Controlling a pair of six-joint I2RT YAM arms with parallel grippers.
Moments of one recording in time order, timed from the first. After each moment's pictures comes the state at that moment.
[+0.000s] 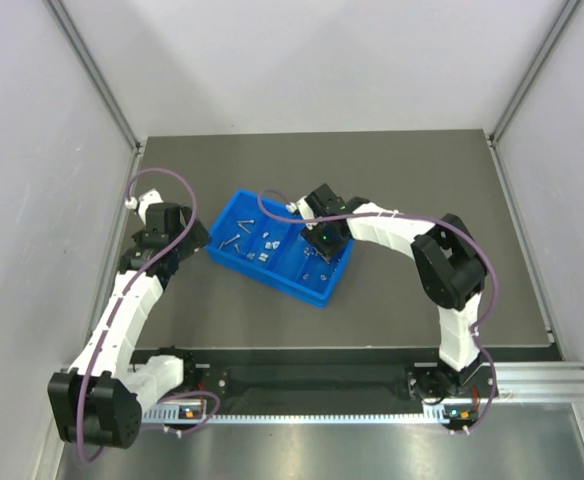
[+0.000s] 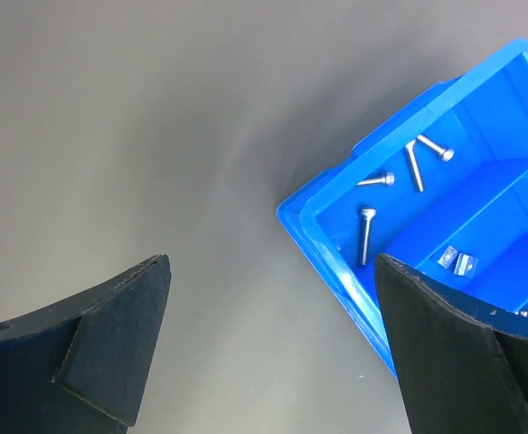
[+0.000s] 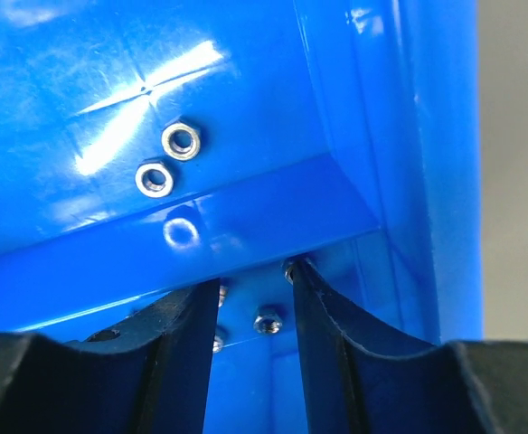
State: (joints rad) left arm -0.09 1.02 0.84 -0.55 -0.27 -0.57; right arm 0.71 1.97 1.40 -0.57 0.00 -0.13
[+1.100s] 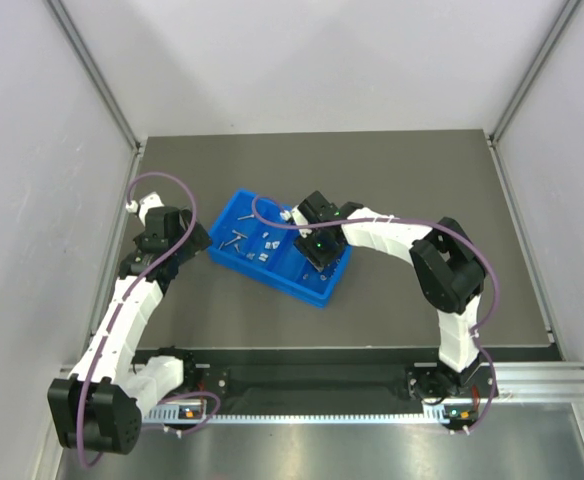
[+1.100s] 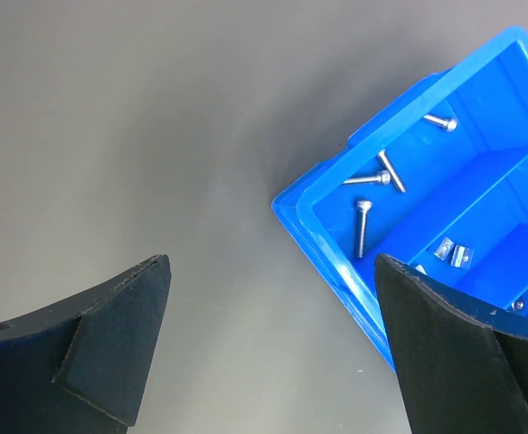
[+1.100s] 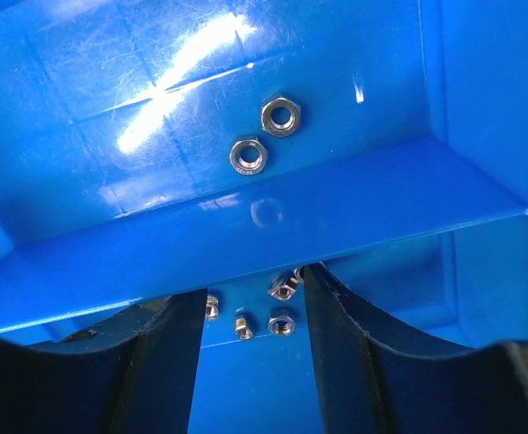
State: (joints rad) left arm -0.09 0.99 0.80 -0.52 -0.25 -0.57; right arm 0.76 1.96 1.40 -0.62 -0.03 -0.06
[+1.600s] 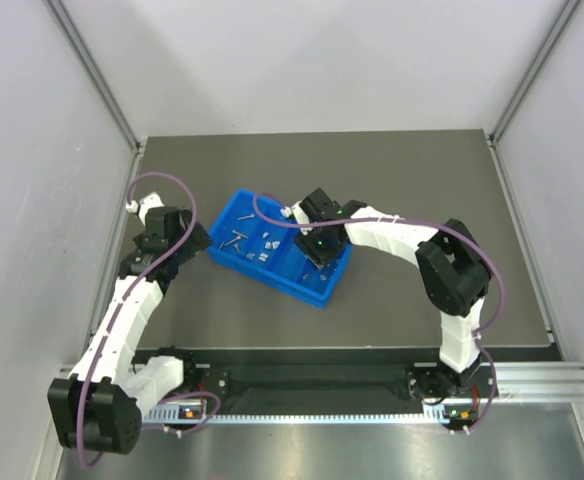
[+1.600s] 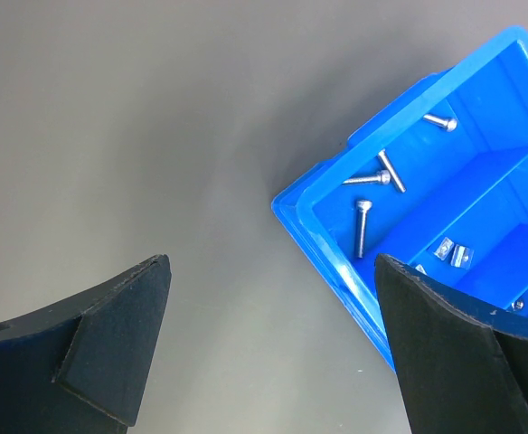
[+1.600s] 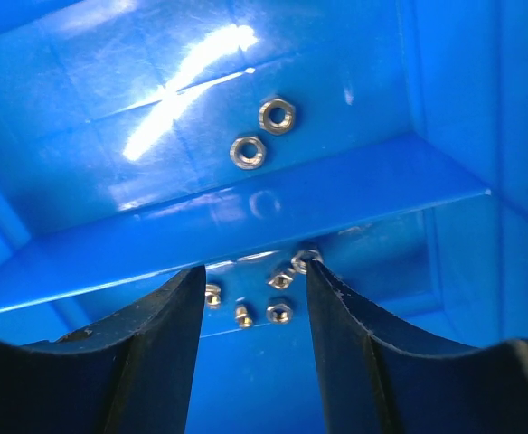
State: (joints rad) left arm -0.09 0.99 0.80 -0.52 -0.25 -0.57; right arm 0.76 1.92 1.39 -0.62 -0.04 -0.06
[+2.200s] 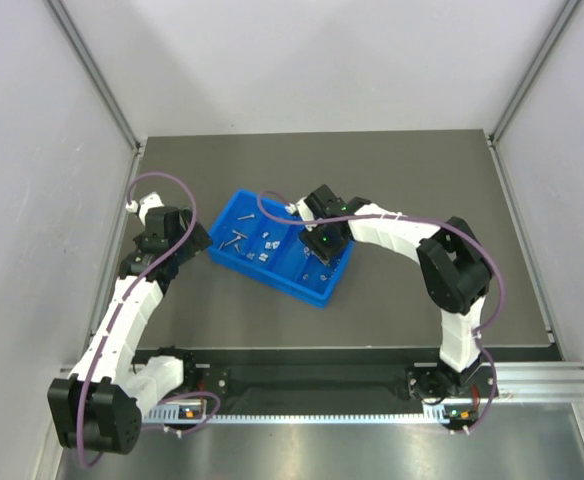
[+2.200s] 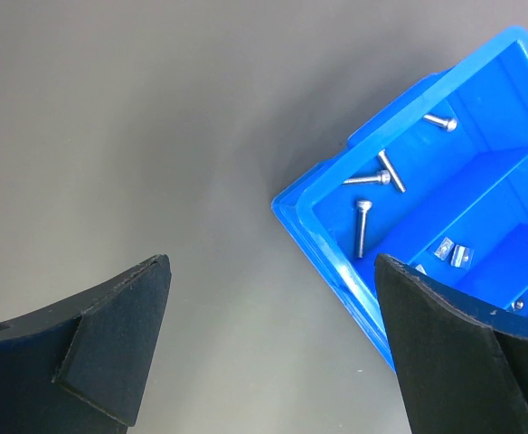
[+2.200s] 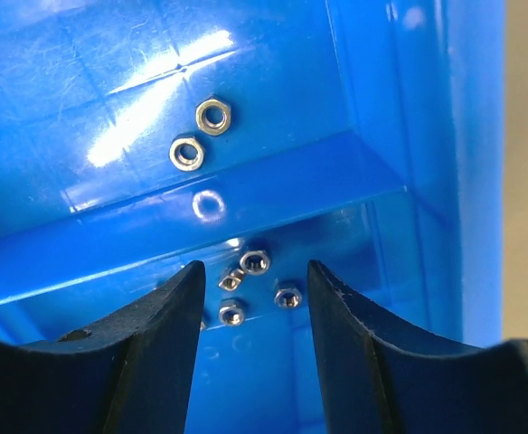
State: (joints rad) left arm -0.09 0.99 0.80 -0.52 -0.25 -0.57; right arm 0.72 1.93 1.39 -0.61 0.00 -0.11
